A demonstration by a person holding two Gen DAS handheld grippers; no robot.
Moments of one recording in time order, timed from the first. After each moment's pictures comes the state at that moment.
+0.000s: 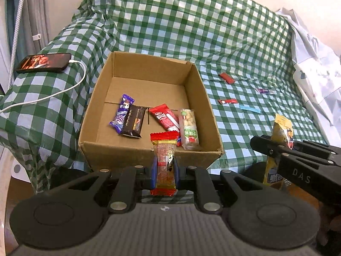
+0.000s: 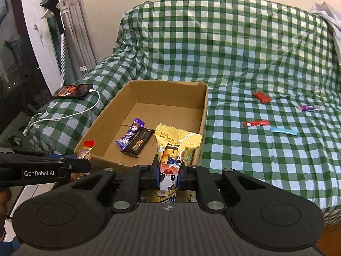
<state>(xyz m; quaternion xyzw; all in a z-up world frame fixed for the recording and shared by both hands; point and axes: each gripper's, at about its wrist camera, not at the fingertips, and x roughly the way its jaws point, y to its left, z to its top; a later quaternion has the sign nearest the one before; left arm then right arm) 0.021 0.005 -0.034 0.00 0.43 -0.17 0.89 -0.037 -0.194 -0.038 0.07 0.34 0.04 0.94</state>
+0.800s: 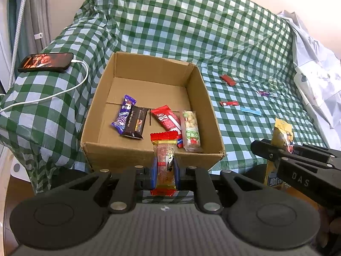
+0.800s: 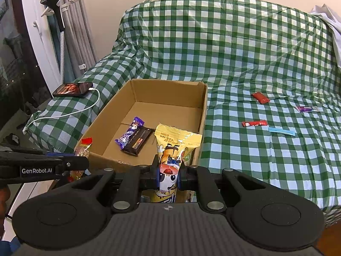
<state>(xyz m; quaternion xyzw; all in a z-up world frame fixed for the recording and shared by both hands) 0.027 0.007 -0.033 0.00 0.43 -0.16 0.89 -0.033 -0.190 -0.041 0.07 0.34 0.04 0.94</state>
